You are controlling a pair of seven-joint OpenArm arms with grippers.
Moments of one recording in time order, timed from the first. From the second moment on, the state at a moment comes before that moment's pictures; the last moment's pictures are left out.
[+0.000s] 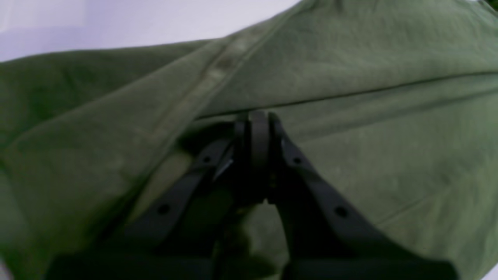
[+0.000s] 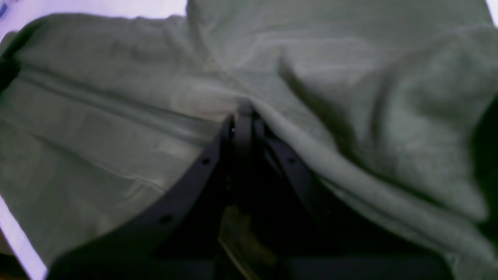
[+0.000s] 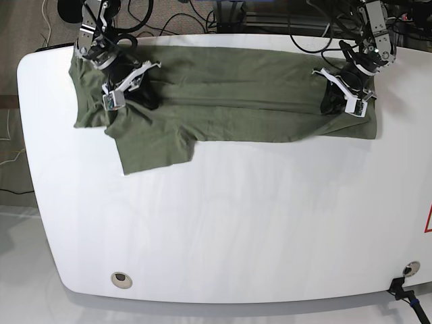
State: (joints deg) left arm 19.6 -9.7 -24.0 84.5 -10.1 -42.5 15.6; right arm -18.8 7.1 19.5 78.8 17.2 43.2 -15.9
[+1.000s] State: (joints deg) left arm 15.4 -12.7 -24.8 84.3 -8.8 -42.0 17.6; right arm -18.9 7.2 16.5 99.9 11.6 39.9 -32.9
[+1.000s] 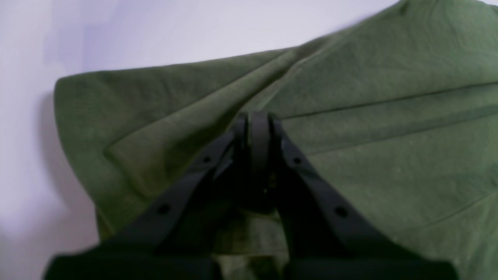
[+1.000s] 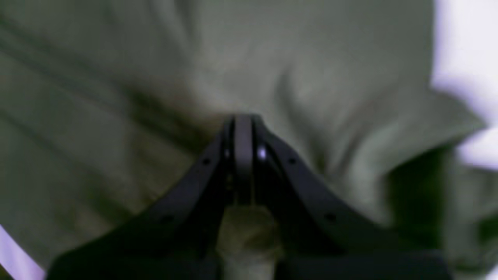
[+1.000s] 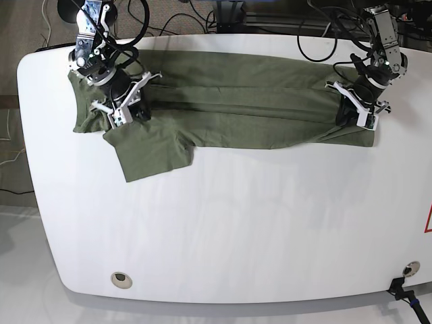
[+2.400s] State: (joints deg) left arm 15.5 -12.7 -24.8 87.6 -8.8 -41.8 17.8; right arm 10.1 13.0 21.9 61.9 12.4 40.1 -29.5
